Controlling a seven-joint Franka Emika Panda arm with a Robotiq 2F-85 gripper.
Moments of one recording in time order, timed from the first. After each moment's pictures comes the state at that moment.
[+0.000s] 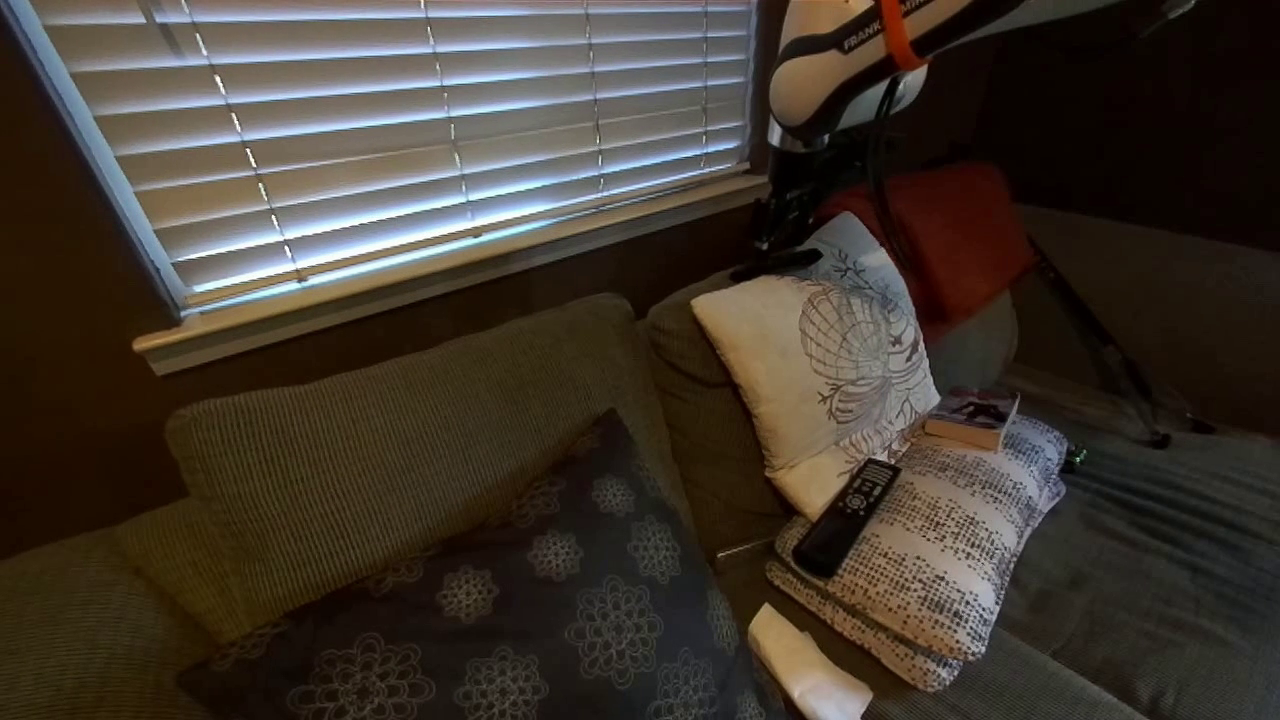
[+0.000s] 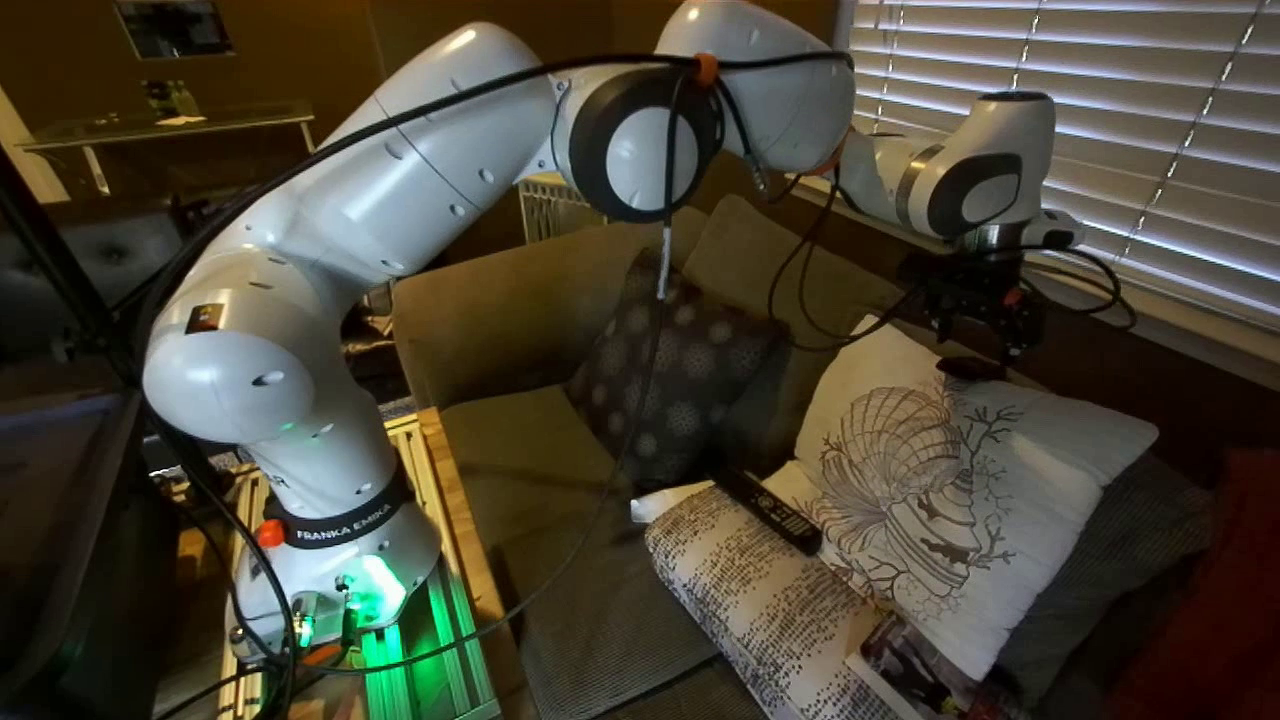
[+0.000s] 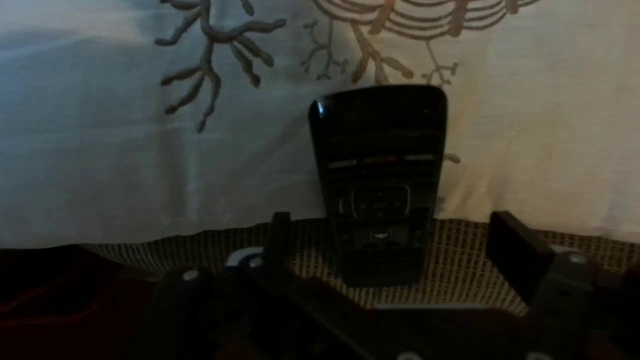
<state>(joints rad) -0.12 0.96 -0.07 -1.03 -0.07 2.22 -0.17</state>
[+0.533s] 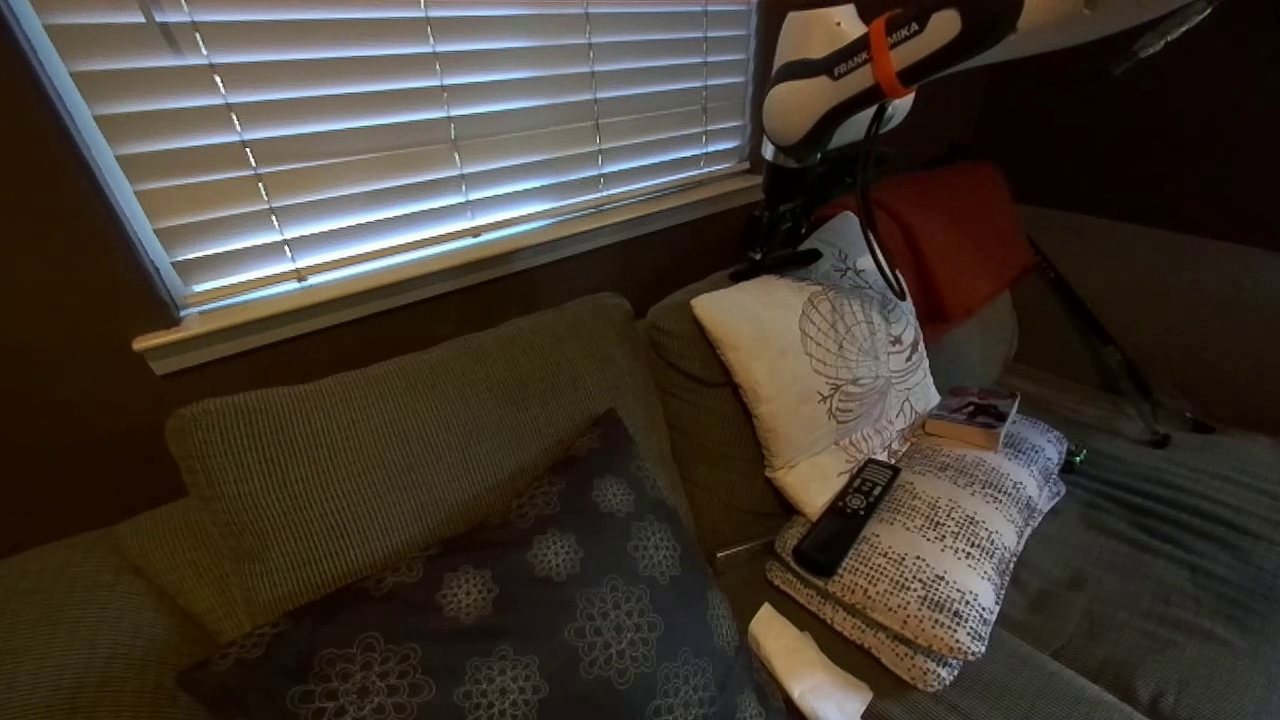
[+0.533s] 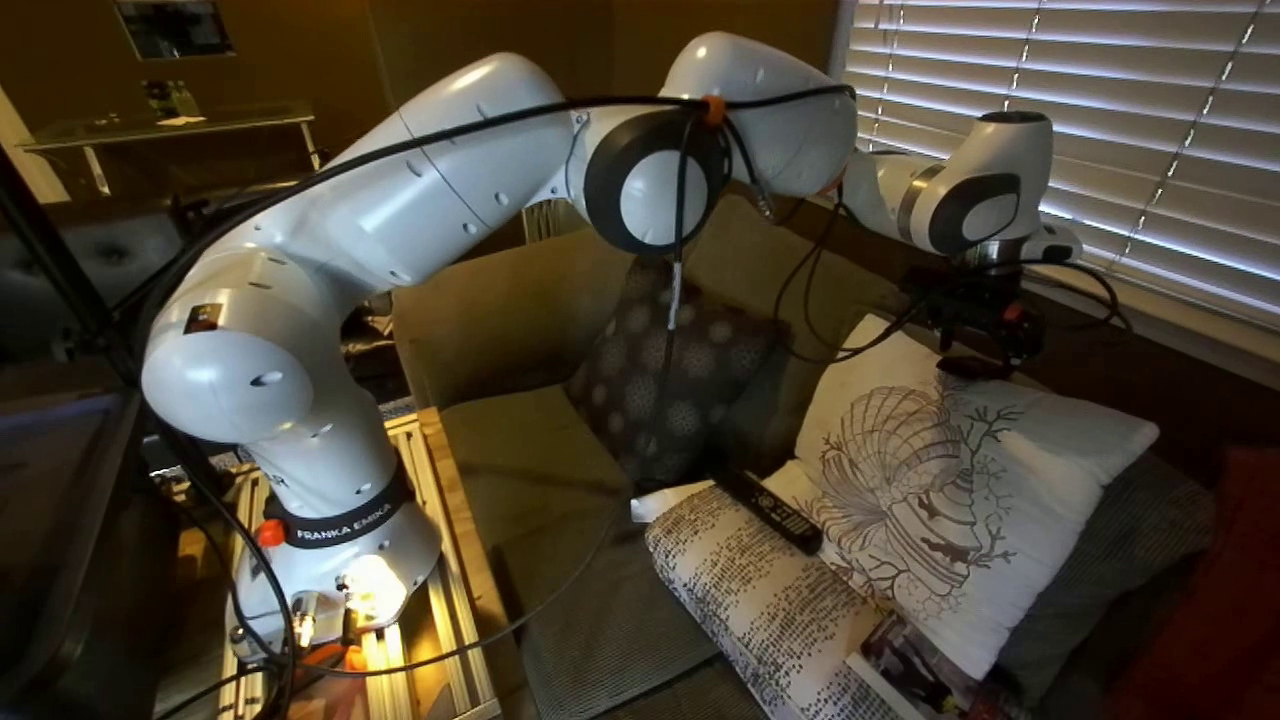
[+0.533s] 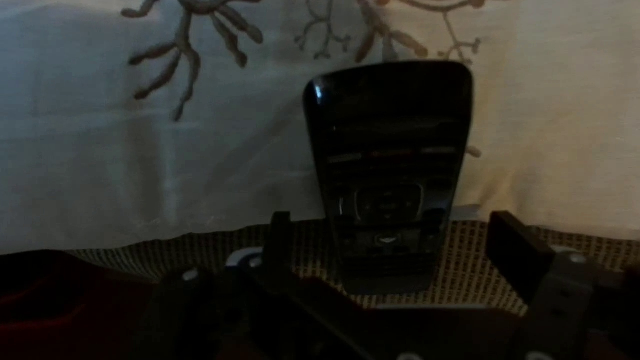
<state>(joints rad) -0.13 1.05 -0.06 -0.93 -0.07 2.22 -0.17</state>
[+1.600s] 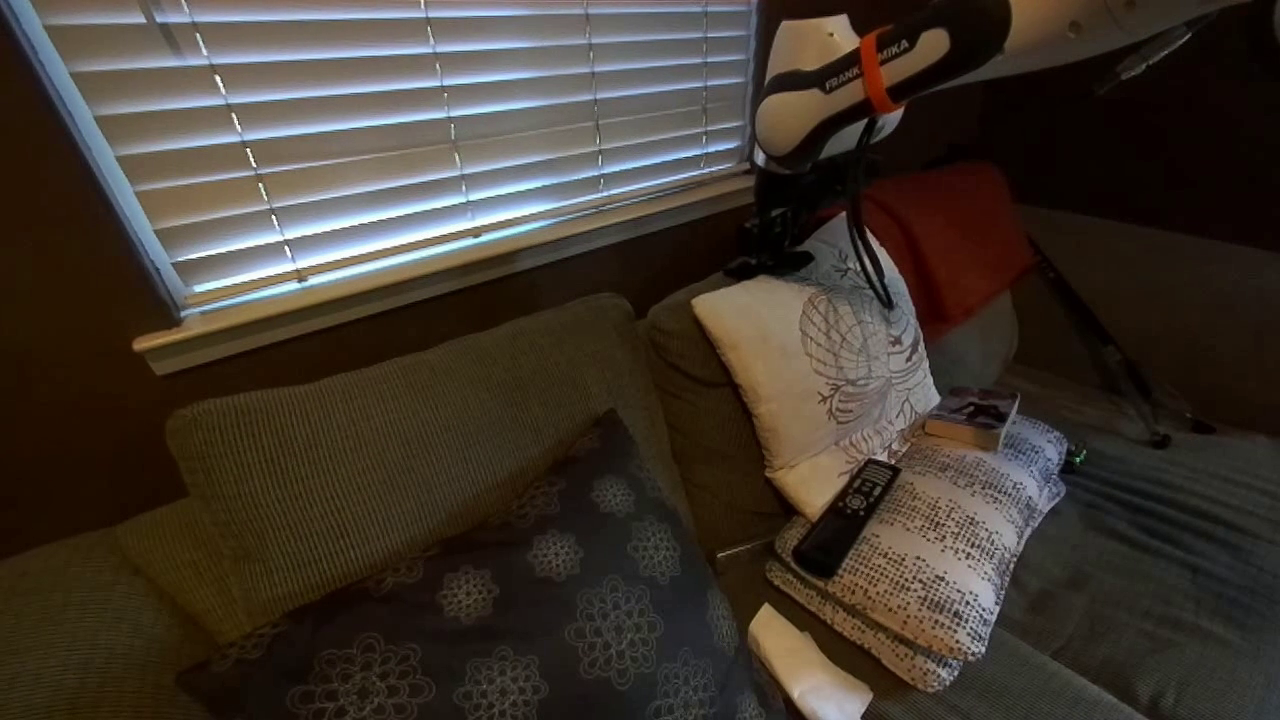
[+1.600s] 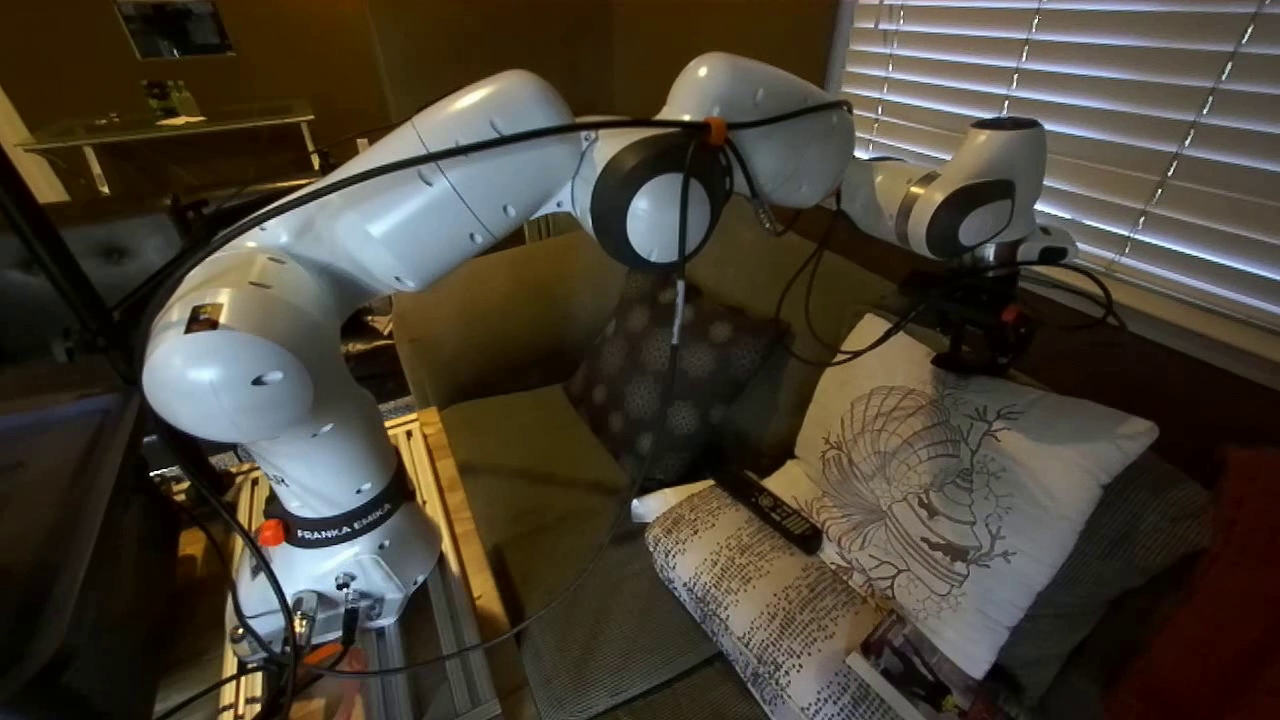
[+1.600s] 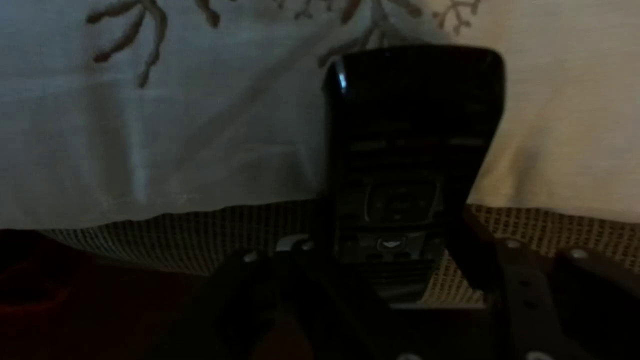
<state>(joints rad) -0.13 1.09 -0.05 -0.86 -0.07 2.23 -0.17</state>
